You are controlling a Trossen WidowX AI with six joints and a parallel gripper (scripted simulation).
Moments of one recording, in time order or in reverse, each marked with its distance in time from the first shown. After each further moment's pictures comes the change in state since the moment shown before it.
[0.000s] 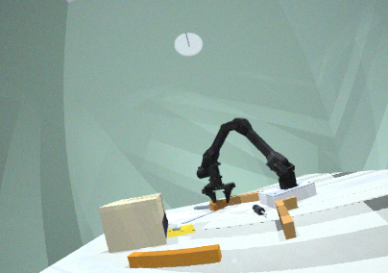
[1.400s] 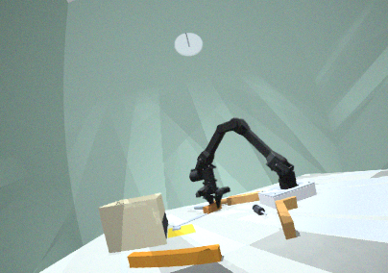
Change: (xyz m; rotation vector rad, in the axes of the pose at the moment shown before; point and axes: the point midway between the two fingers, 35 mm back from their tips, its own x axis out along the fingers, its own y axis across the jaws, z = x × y) arm 0.010 -0.002 0.050 -0.001 -0.006 -0.022
